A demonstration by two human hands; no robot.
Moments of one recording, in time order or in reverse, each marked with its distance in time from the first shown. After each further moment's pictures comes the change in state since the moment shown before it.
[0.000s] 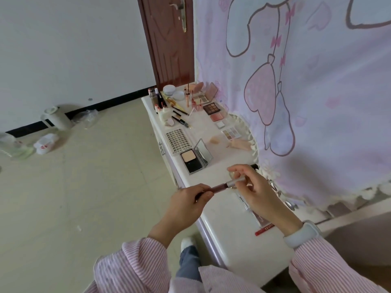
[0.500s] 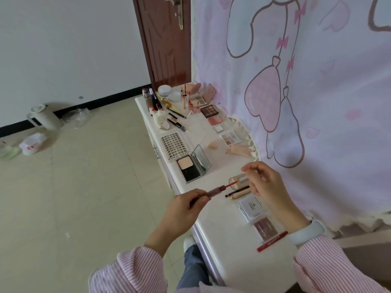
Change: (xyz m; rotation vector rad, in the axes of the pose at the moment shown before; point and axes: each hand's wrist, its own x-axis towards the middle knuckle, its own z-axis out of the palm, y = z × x) left_hand 0.030 -0.028 0.005 -0.279 -0.011 -0.064; right_hand 0.047 0.009 -0.013 0.176 0.211 0.210
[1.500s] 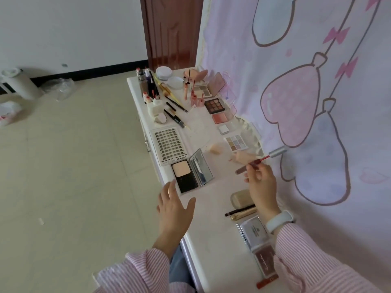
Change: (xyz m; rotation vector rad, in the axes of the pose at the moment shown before) left_hand 0.085 -0.089 0.040 0.196 0.339 -0.421; right_hand 0.116 0.072 0.033 -0.197 0.272 -0.067
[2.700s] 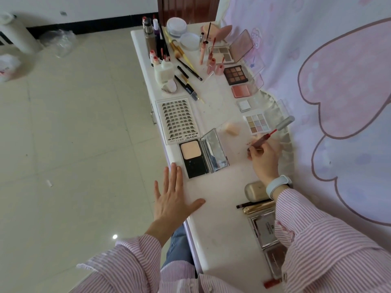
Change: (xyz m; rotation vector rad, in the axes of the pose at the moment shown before) left_hand 0.028 -0.065 0.031 0.506 -0.325 0.075; right_hand 0.069 0.073 0.054 -0.244 -0.174 0.127
